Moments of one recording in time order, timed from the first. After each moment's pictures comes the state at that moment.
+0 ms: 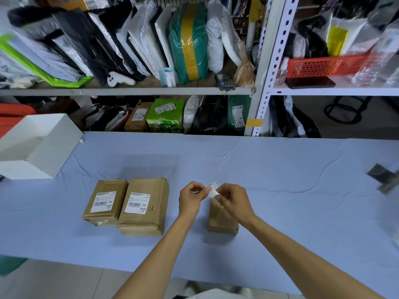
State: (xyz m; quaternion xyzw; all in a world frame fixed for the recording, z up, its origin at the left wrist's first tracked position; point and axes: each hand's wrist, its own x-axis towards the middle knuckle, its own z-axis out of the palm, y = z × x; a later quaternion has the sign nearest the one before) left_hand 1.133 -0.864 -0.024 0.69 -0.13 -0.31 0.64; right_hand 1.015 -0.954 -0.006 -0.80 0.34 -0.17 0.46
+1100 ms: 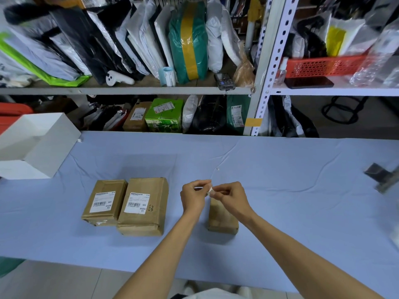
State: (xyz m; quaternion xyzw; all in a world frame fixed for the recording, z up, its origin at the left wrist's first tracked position) left_hand 1.124 -0.869 -0.006 0.76 -0.14 -0.25 0.58; right_hand 1.020 -0.943 0.014 -0.70 0.34 -0.17 0.61
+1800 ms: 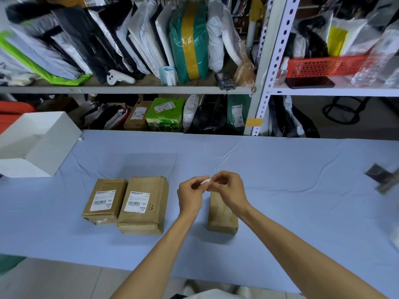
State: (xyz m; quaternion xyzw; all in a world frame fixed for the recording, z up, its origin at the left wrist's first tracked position) left_hand 1.125 -0.862 0.007 0.72 -0.17 -0.25 0.62; right_hand 1.039 -0.948 0.023 -0.64 0.36 -0.24 0.63
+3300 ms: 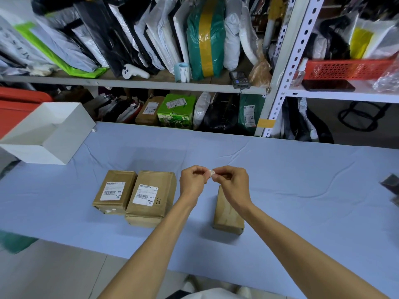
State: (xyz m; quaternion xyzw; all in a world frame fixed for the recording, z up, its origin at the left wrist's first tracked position) left_hand 1.151 -0.869 0.031 0.75 -0.13 -0.26 0.59; right_hand 1.050 -0.939 0.044 -0.69 0.35 -0.26 0.57
